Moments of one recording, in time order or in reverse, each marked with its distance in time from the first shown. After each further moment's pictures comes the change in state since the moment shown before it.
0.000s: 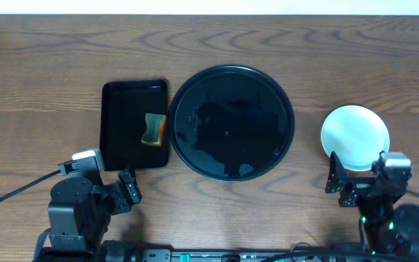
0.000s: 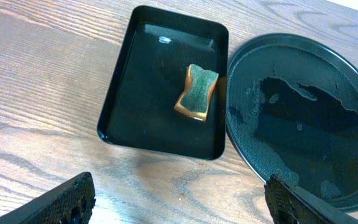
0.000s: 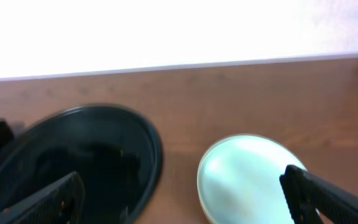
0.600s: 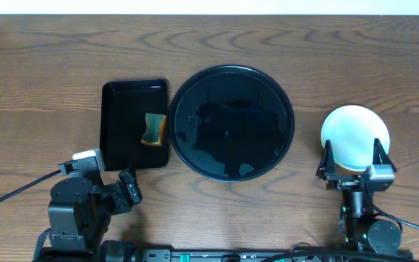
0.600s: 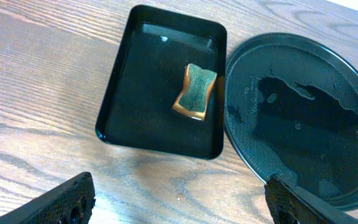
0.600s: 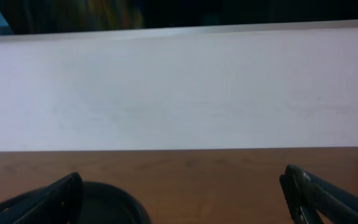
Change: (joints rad) left arm 0.000 0.000 0.000 0.000 0.006 0.000; right arm 0.000 -0.192 -0.517 0.740 0.005 -0.061
